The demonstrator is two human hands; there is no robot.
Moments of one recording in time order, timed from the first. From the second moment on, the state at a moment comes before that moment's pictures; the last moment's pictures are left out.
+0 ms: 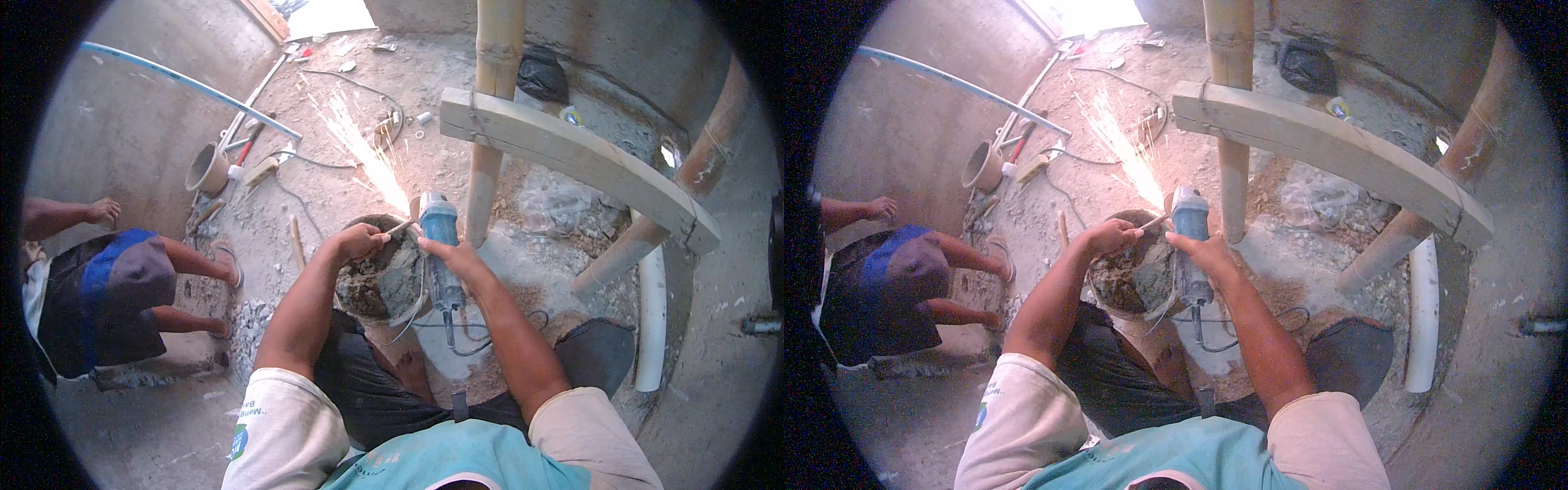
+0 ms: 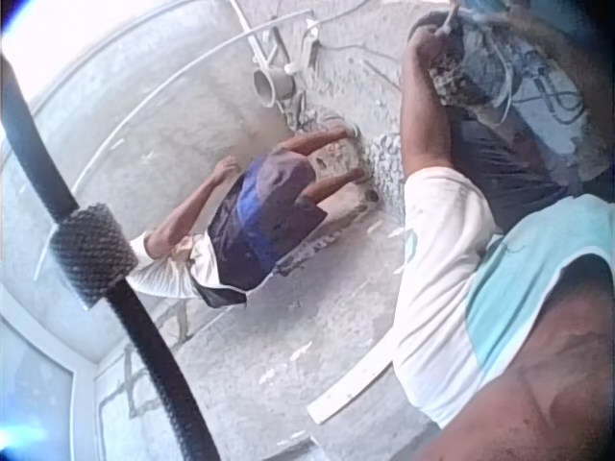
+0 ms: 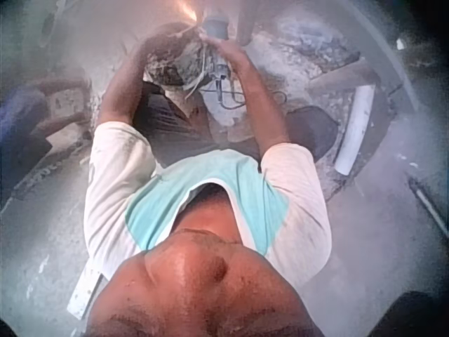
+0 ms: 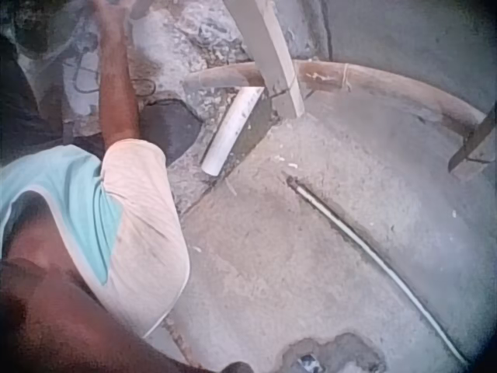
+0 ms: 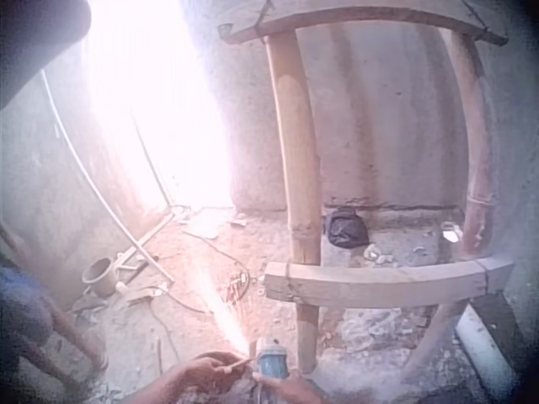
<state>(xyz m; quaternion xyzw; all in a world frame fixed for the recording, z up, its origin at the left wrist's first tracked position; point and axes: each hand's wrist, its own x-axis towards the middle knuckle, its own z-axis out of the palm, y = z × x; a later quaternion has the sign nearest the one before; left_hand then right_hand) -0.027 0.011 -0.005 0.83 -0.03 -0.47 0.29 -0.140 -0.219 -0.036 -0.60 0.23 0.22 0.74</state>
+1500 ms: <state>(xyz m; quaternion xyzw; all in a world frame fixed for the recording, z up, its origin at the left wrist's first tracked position) -0.039 -0.001 -0.004 0.79 0.00 -0.52 0.31 -0.139 -0.219 -0.016 -0.62 0.24 0.24 0.71</state>
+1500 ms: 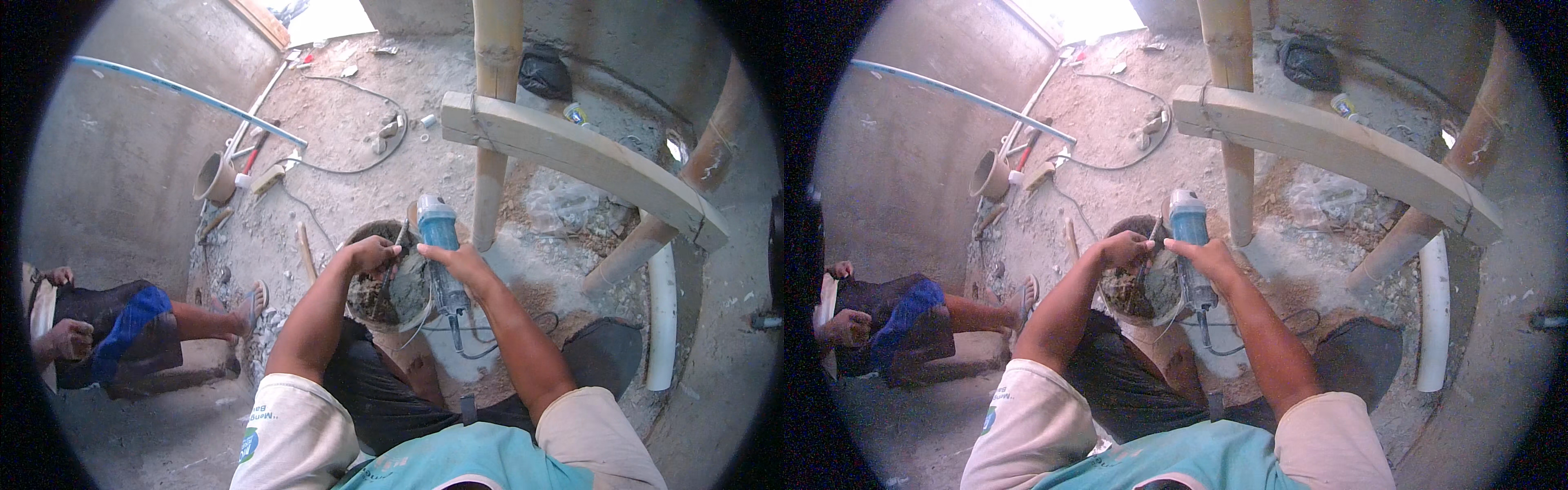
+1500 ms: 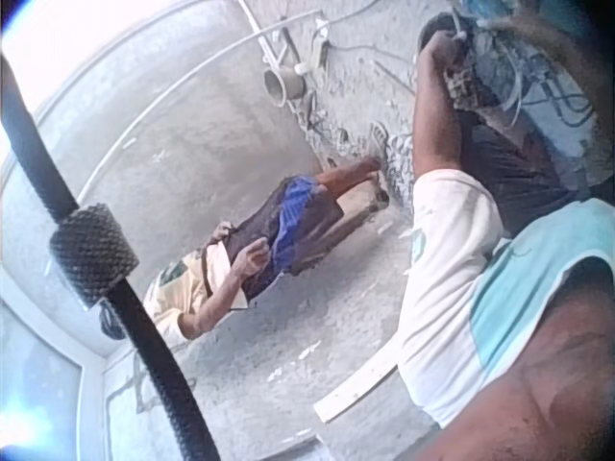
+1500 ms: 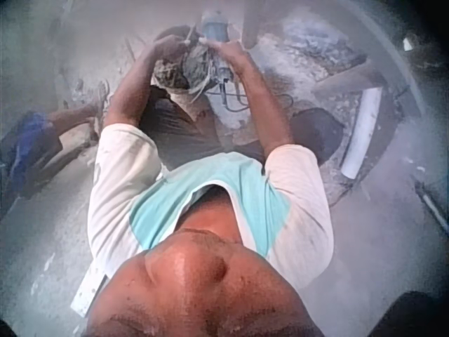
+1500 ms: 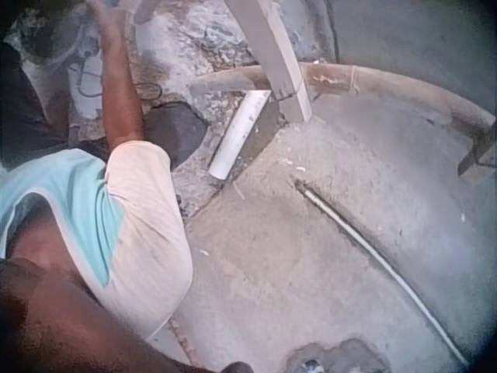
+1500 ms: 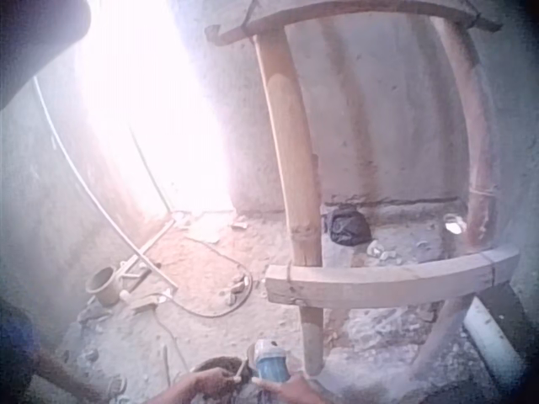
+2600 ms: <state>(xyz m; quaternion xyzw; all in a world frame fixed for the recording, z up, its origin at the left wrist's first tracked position) -0.033 0.001 -0.006 0.78 0.01 -0.54 0.31 -0.141 -0.218 -0.013 -0.61 0.23 0.24 0.72</state>
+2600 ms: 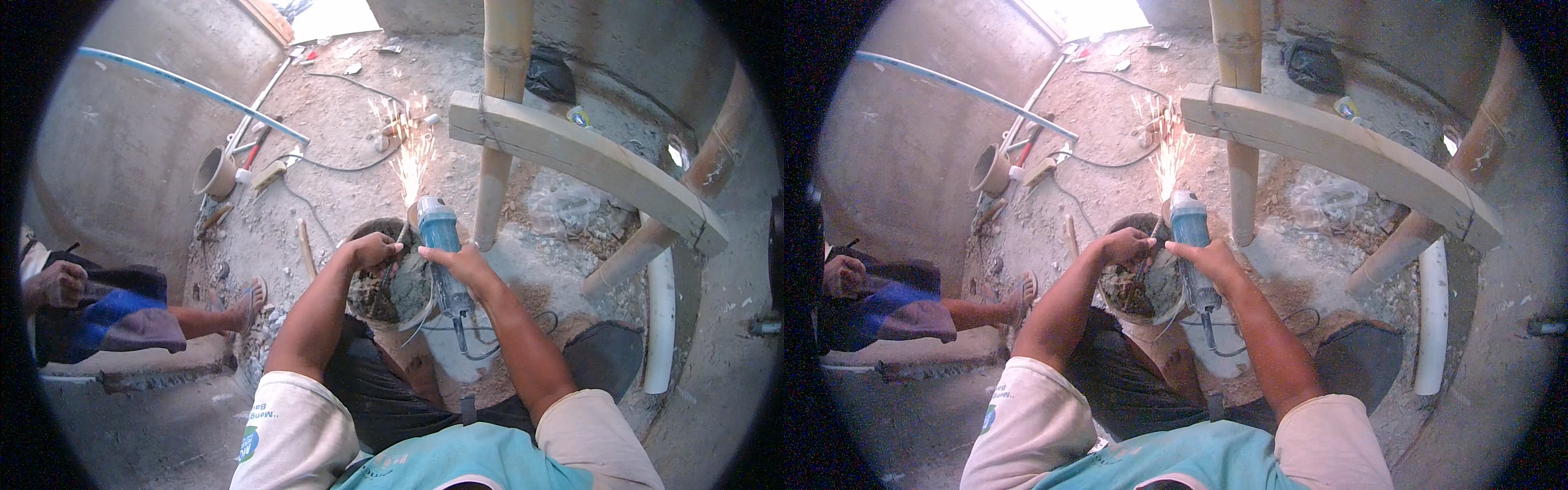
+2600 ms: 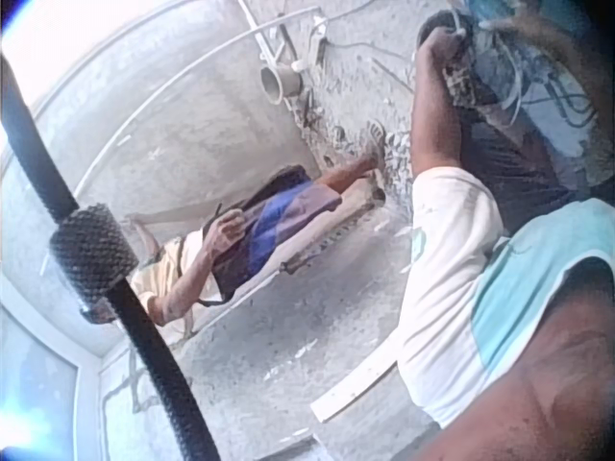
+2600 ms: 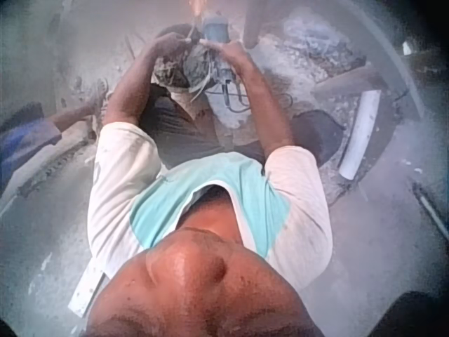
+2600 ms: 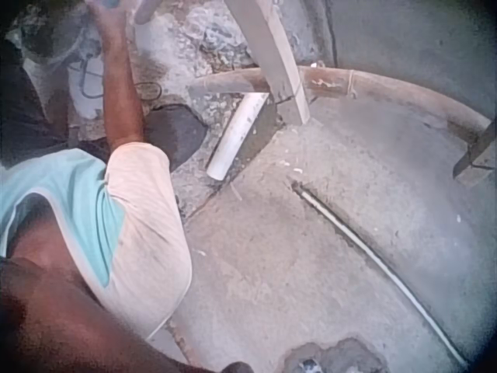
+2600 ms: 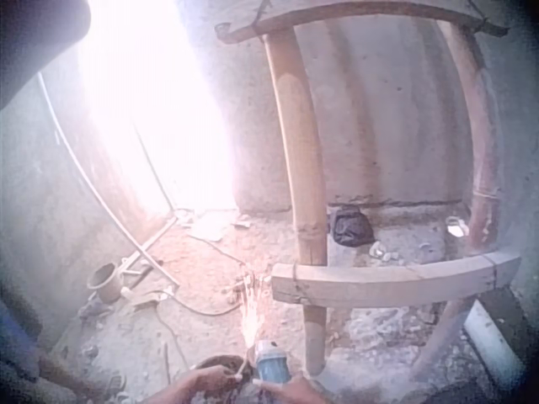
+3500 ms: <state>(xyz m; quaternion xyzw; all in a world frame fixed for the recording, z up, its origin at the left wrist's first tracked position) -0.034 0.000 -0.004 0.78 0.02 -0.54 0.32 -0.137 -0.221 -0.037 -0.62 0.24 0.23 0.70</state>
